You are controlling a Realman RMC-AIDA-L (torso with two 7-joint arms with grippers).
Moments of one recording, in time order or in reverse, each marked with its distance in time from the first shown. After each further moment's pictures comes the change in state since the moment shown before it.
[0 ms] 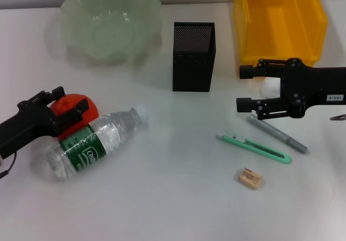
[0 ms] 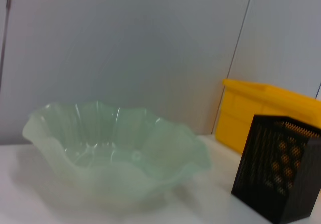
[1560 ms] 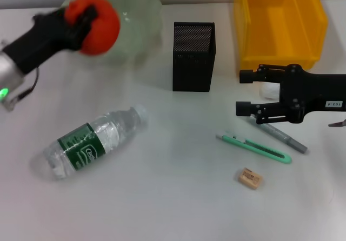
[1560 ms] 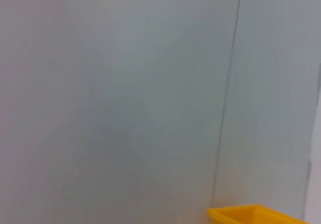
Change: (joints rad) left arm -0.210 -0.008 -0.011 0.010 -0.183 0.022 0.013; right arm -0.023 0.016 0.009 0.006 0.006 0.002 0.000
